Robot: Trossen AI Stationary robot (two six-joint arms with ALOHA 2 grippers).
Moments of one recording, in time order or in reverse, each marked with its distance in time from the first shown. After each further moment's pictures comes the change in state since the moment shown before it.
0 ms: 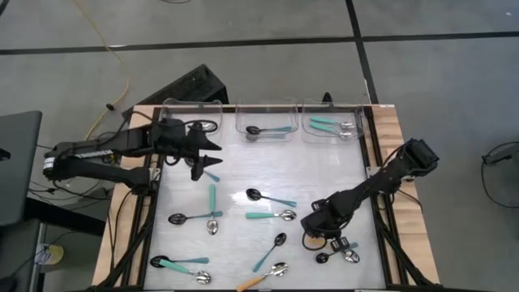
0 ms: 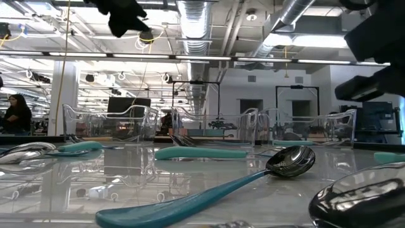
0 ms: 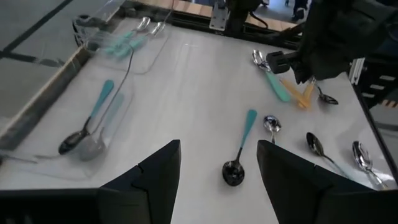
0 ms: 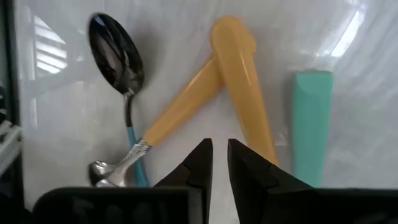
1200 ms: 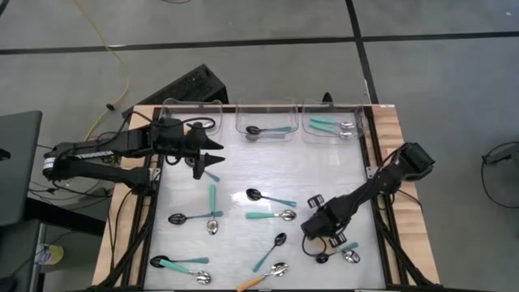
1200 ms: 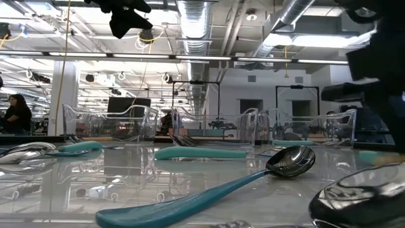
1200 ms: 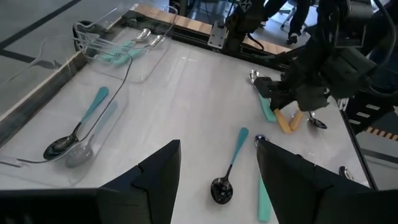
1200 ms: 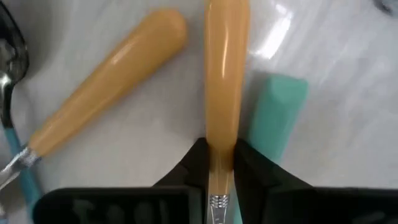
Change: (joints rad) left arm 0.000 -0.009 -0.022 0.082 0.004 -0.089; right arm 0.015 0.055 -0.003 -0.035 0.283 -0.116
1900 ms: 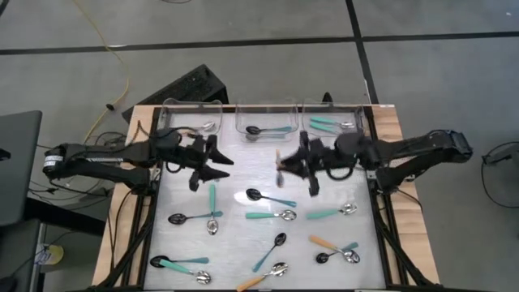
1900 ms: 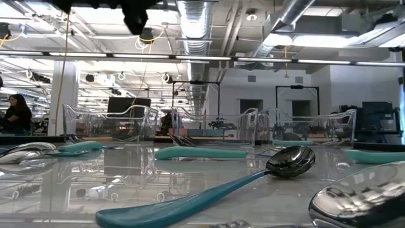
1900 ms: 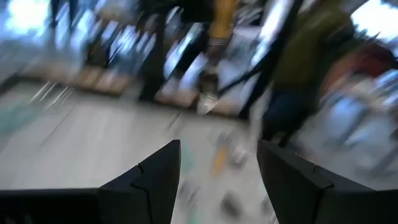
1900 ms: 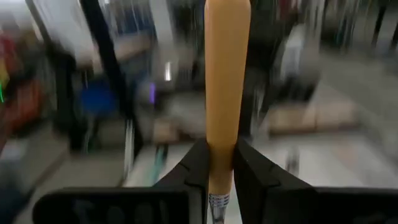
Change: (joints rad) left arm -0.043 0.004 -0.253 0.636 0.267 -0.076; right arm -0.409 -0.521 0.003 1.010 -0.016 0.071
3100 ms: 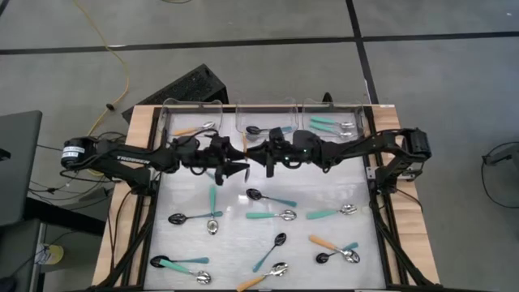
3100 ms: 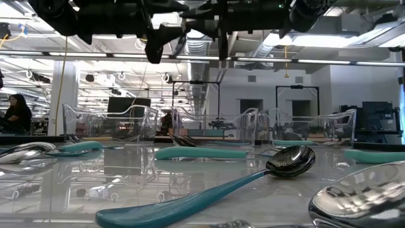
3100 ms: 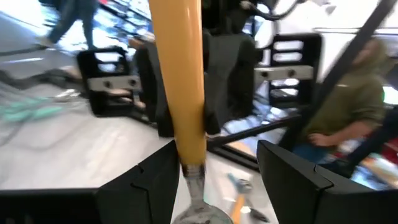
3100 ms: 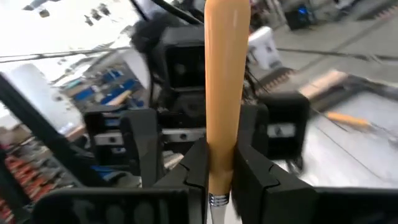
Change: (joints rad) left arm -0.007 0.310 -0.108 0.520 -0.195 -0.201; right arm -0.201 0.460 0.001 0.482 -0.053 0.399
